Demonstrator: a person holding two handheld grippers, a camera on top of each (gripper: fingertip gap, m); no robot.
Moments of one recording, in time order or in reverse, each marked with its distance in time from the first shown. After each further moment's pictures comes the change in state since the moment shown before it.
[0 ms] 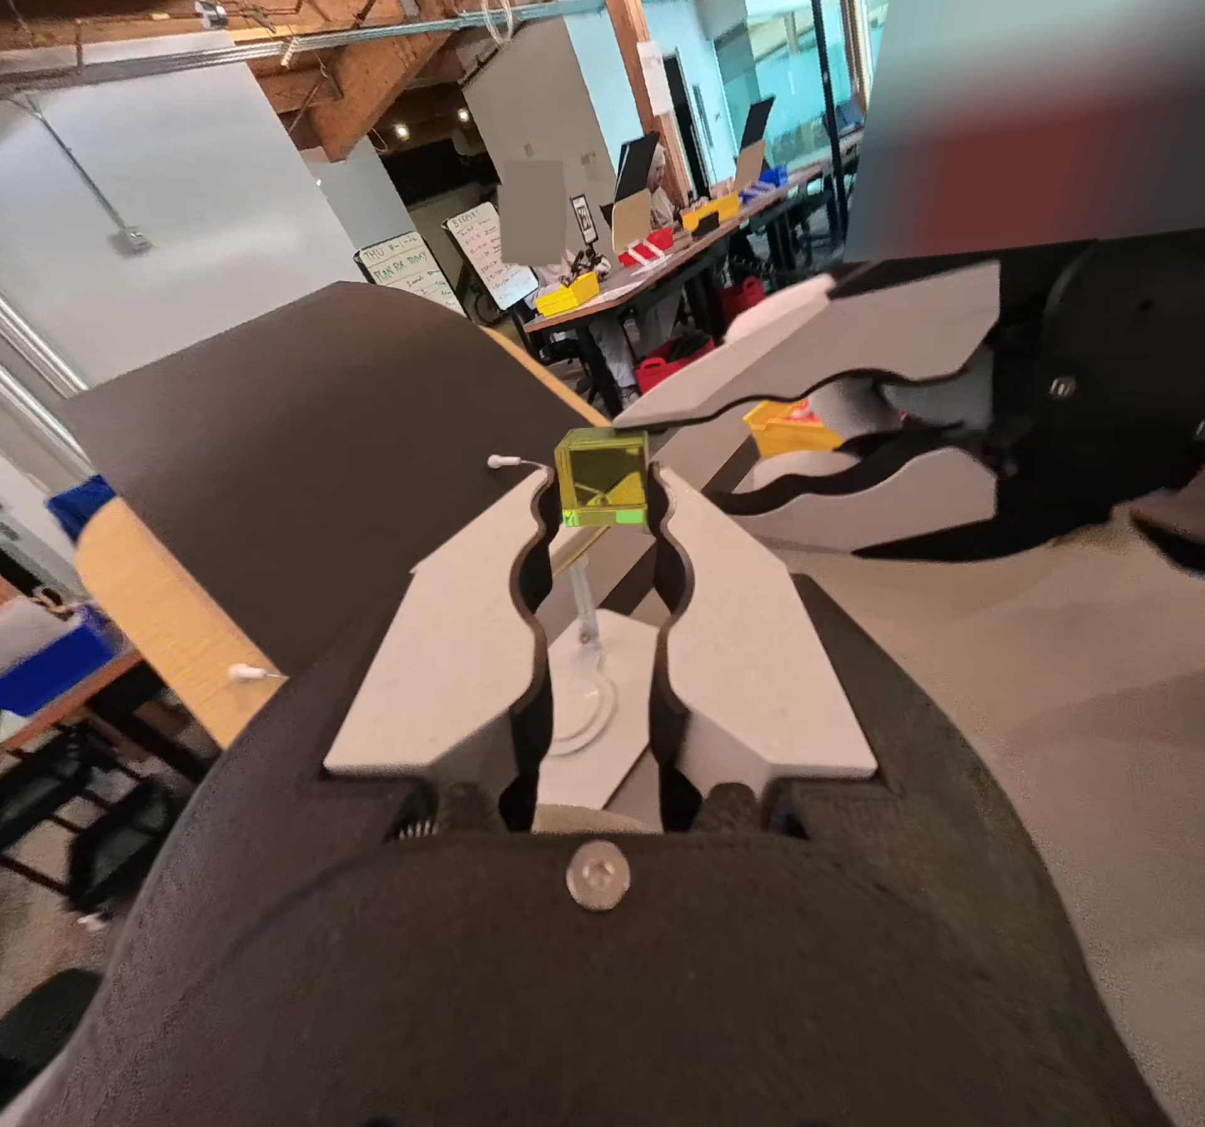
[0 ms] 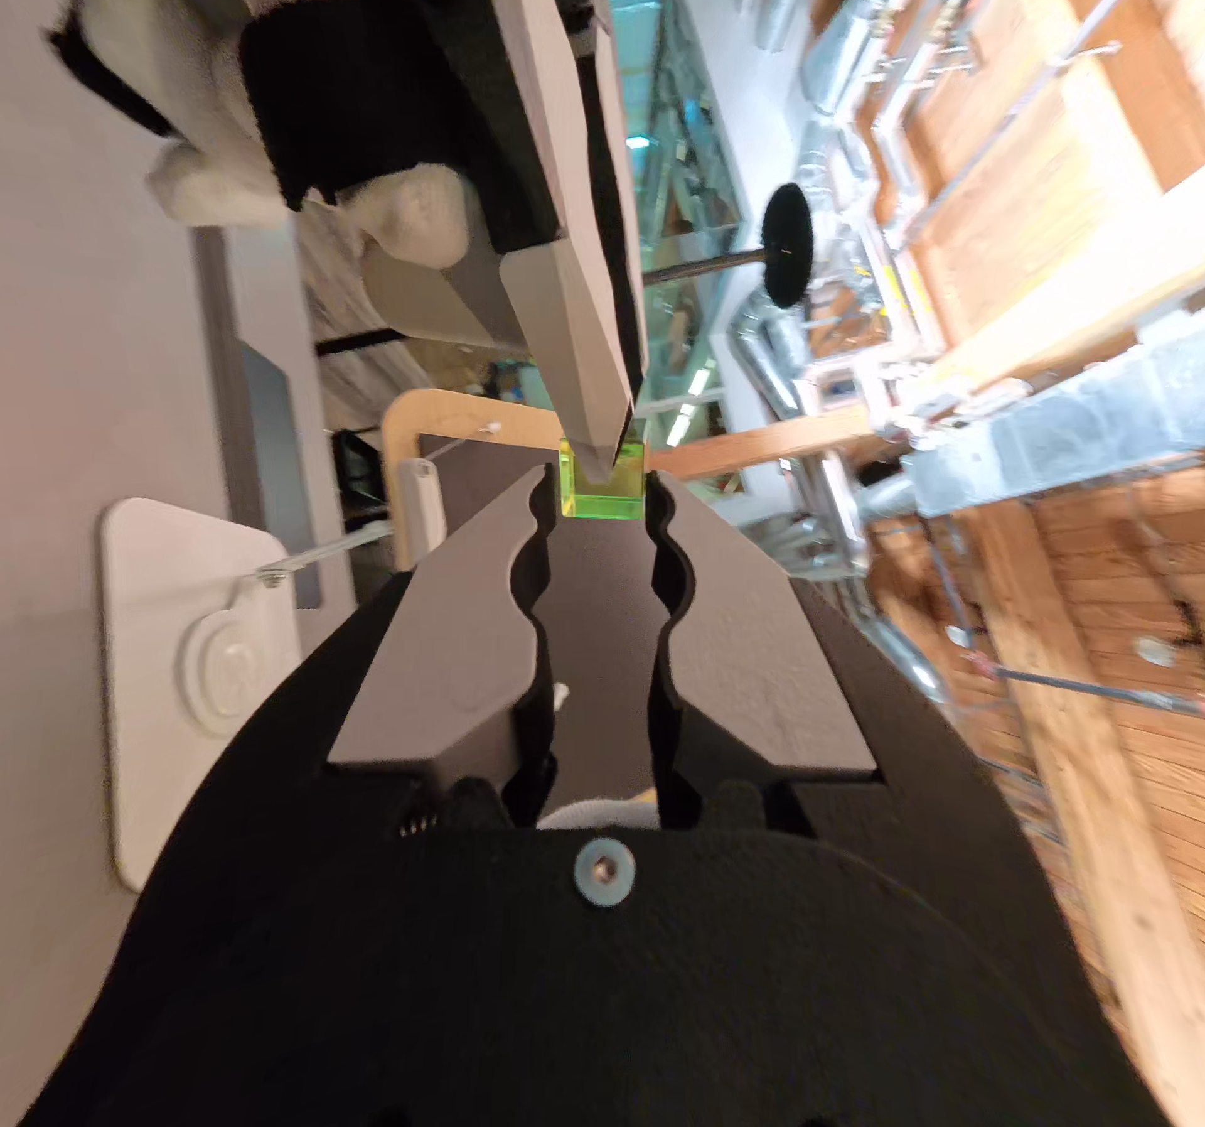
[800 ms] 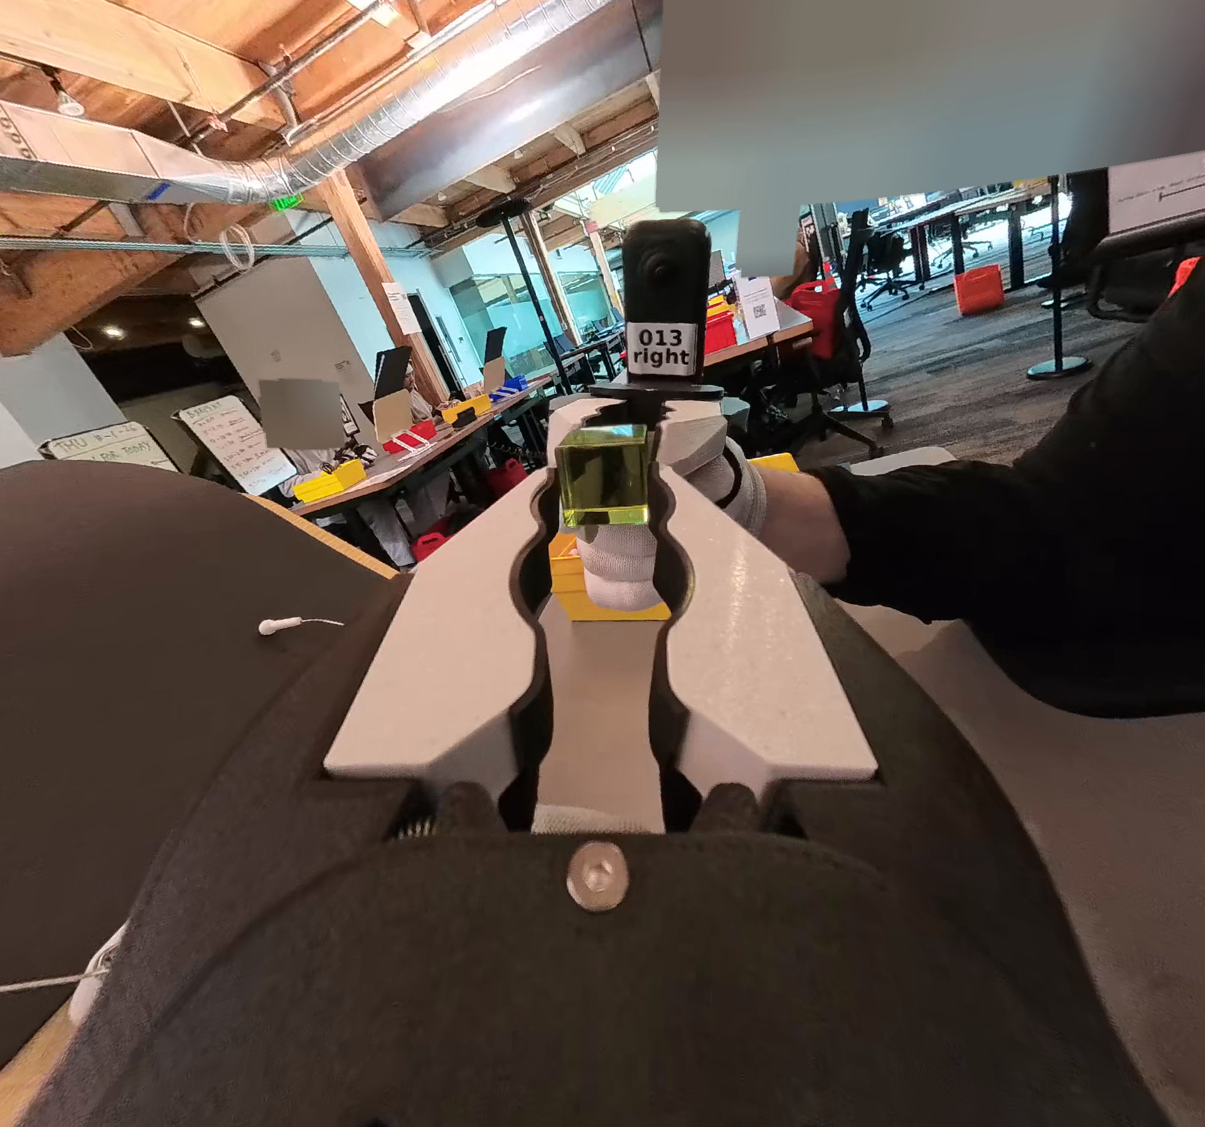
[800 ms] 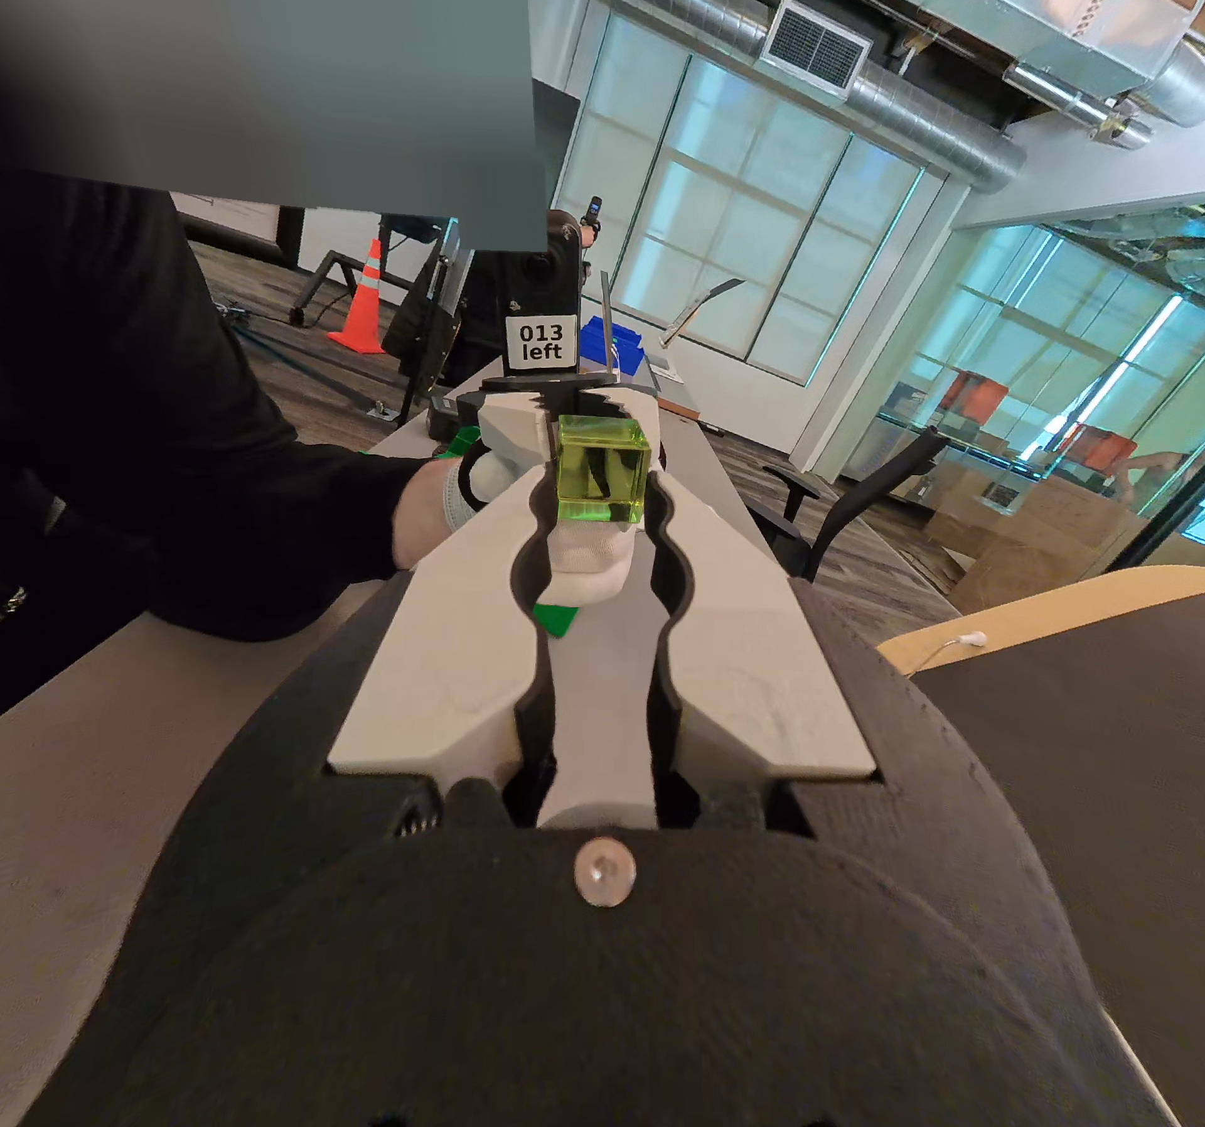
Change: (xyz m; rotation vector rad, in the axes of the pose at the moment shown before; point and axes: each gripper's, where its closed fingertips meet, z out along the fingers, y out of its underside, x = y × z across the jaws) left arm 0.053 -0.032 -0.029 0.332 0.428 -0.095; right arm 0.011 -0.036 -0.054 0.692 -0.620 1.089
